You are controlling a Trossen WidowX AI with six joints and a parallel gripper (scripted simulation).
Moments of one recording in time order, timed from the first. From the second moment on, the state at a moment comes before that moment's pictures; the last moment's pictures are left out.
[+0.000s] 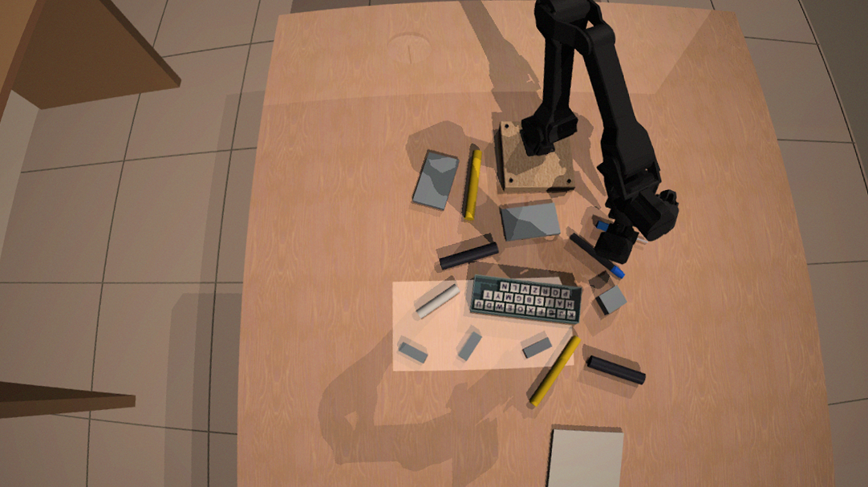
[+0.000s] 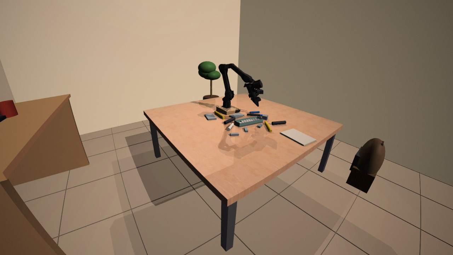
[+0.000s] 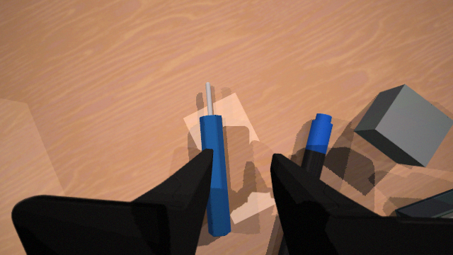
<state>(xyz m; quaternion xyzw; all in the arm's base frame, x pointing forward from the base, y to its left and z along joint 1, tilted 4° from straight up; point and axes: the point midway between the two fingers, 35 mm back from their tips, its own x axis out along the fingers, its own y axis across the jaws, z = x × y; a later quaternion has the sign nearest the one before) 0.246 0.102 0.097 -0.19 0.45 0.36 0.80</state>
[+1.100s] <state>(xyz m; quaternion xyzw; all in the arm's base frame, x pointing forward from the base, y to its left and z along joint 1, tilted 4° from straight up) 0.234 0.115 0.083 -0.23 0.40 0.41 0.79</state>
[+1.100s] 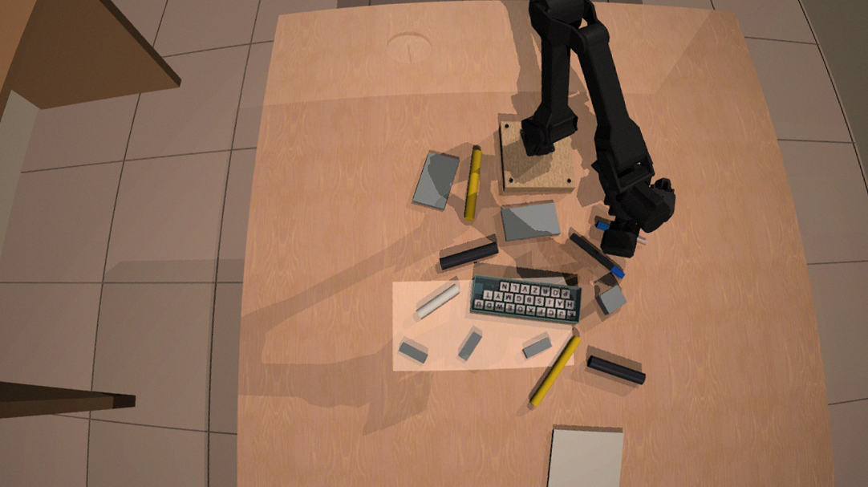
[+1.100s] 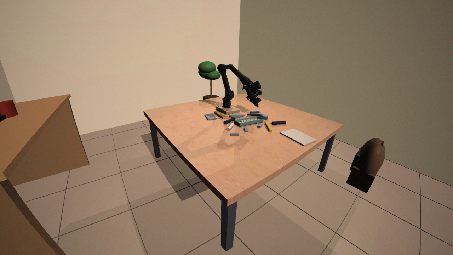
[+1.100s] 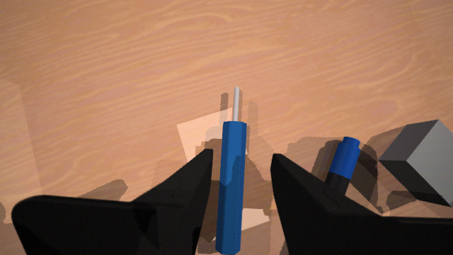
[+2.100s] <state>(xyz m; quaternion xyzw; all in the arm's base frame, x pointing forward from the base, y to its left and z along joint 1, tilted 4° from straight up) 0.236 0.116 0.072 -0.23 0.40 0.41 0.79</state>
